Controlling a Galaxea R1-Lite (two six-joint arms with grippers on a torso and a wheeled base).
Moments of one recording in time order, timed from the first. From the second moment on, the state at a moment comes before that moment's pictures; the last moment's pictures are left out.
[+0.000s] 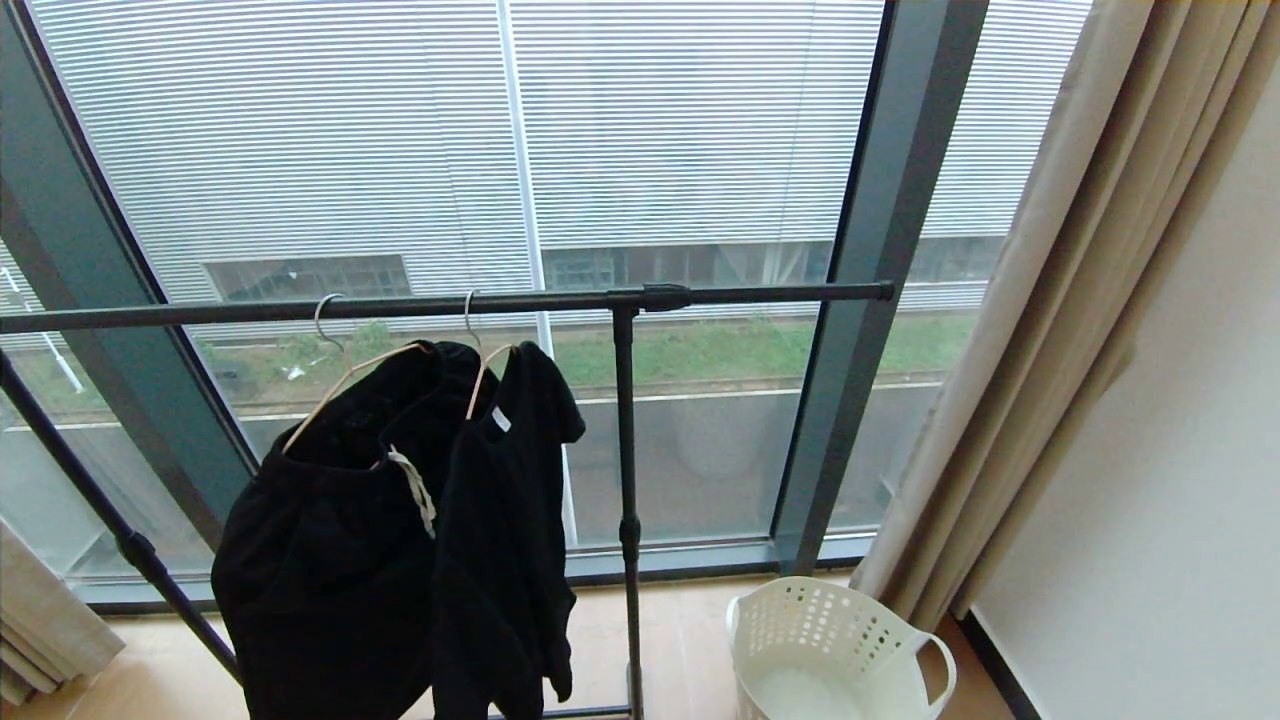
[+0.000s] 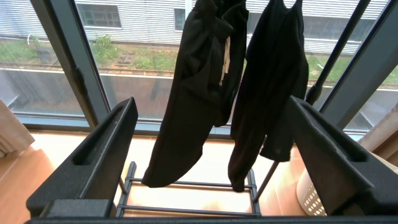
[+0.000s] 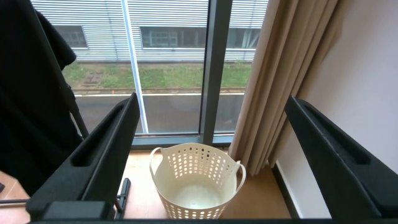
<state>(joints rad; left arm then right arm) 0.00 0.00 -0.03 0.09 0.11 -0.03 0.00 0.00 0.00 0.00 -0.02 0.01</state>
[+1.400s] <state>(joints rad) 0.00 0.00 -0.03 0.09 0.11 -0.03 0.00 0.00 0.00 0.00 -0.02 0.01</state>
